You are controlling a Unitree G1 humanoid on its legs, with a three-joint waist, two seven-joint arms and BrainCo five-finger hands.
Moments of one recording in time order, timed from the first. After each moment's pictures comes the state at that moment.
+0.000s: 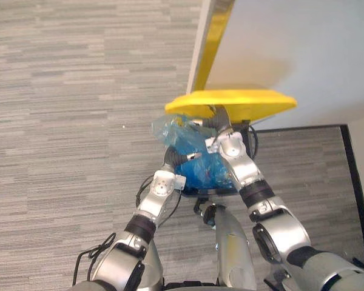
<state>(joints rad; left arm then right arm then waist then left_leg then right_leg) -0.40 0.05 -0.27 0.51 -0.05 -0.08 0.19 -0.72 -0.08 0.09 0.60 -0.08 0.00 -0.18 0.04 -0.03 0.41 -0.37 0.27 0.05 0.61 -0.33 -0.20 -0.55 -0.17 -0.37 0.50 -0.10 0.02</state>
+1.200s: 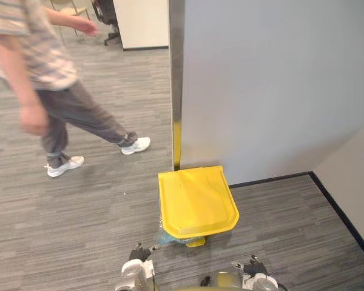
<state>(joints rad) -0.01 -0.06 0.25 1.01 -0.02 0.01 0.13 0.05 0.02 -0.39 0.99 -0.12 0.02 -0.11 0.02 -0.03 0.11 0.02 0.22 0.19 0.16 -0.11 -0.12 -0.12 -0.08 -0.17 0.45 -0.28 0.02</state>
